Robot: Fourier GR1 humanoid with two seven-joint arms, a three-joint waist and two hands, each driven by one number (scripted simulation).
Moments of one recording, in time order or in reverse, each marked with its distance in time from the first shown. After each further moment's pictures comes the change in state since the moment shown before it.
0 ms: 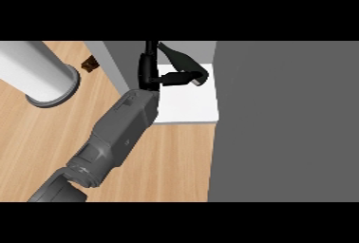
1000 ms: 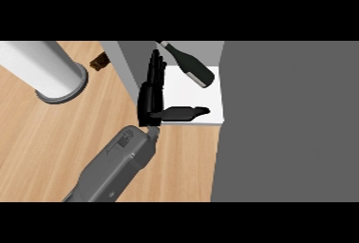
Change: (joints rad) left arm 0.432 0.043 -0.168 -0.705 -0.074 0.075 0.154; right arm -0.004 0.006 0.052 -0.004 0.025 -0.044 0.015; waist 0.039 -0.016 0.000
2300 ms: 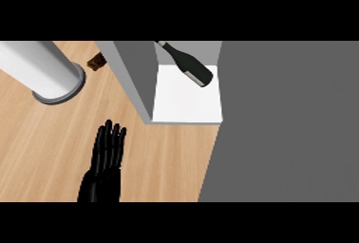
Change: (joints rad) left arm 0.711 0.273 -0.204 -0.817 -0.130 0.082 0.000; right arm 0.002 -0.150 0.211 -0.003 0.001 0.152 0.081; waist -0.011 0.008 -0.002
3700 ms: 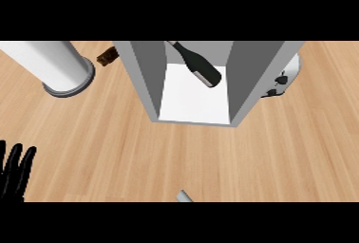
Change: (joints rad) left arm 0.387 0.360 0.388 -0.250 0.273 -0.375 -0.081; right arm -0.561 0.200 0.336 0.212 0.082 -0.428 0.233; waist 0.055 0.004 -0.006
